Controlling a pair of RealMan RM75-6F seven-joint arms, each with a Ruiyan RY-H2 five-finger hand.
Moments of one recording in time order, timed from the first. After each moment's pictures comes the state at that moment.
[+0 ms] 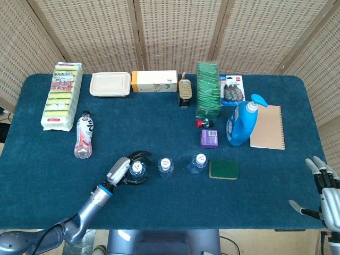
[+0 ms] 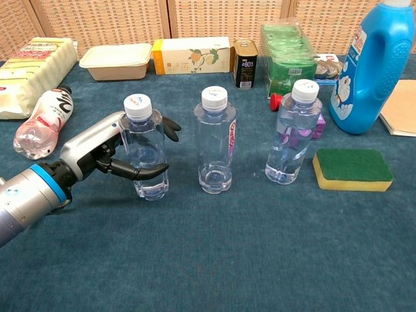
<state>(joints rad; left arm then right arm) -0.59 -1.92 0.00 -0.94 1.62 1.25 -0.75 -0.03 -1.02 0.03 -1.74 -1.57 1.59 0.17</state>
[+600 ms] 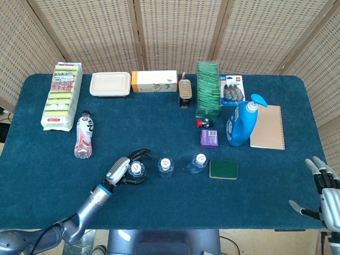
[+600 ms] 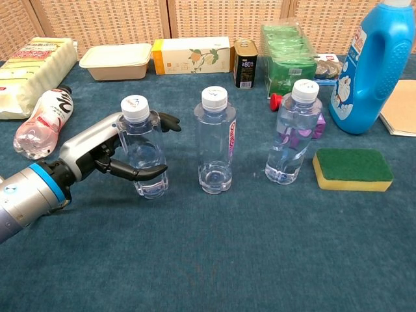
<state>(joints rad) -0.59 -1.89 0.01 -0.97 1.61 1.22 -0.77 -0.03 -1.01 0.03 -1.74 -1.57 1.59 0.17</state>
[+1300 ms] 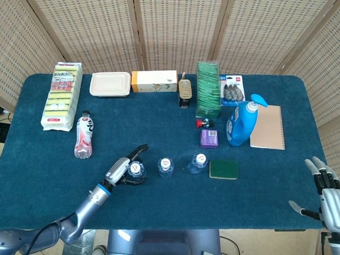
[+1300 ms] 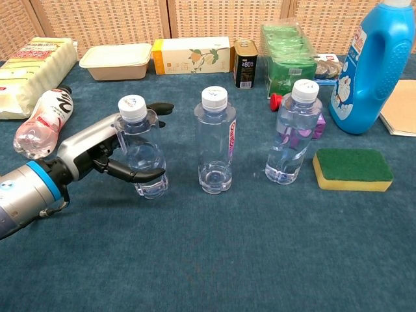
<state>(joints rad) -0.60 -1.85 0.01 -1.03 1.60 1.19 -0.76 -0.03 -1.01 0.03 -1.74 -1.58 1.59 0.17</state>
